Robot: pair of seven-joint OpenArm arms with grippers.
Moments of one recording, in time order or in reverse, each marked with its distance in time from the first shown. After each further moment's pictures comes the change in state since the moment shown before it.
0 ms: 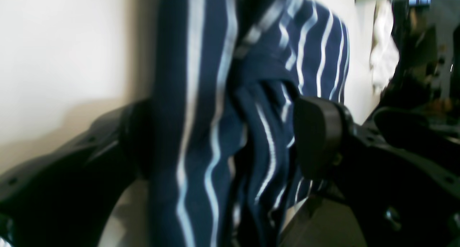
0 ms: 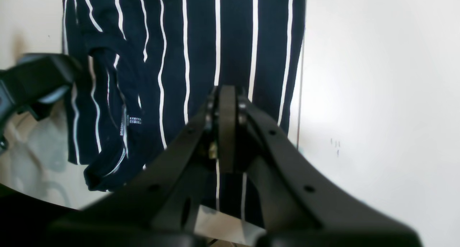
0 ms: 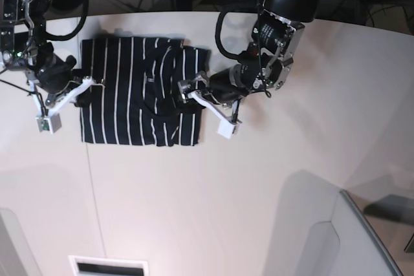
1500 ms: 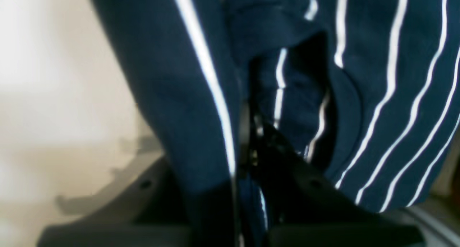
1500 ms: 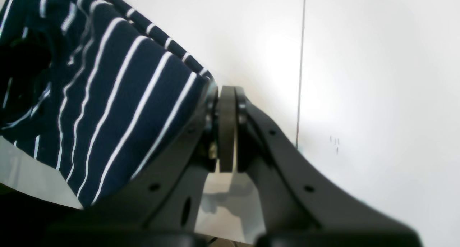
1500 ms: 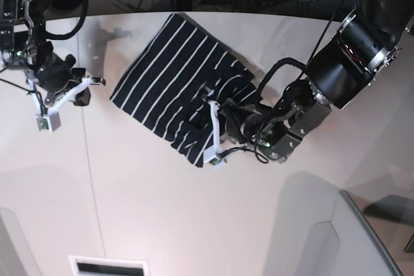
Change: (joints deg) left arm -27.7 -16.6 44.2 -2.0 1.4 0.5 11.8; right arm -0.3 0.2 0.2 0.0 0.0 0.0 0.0
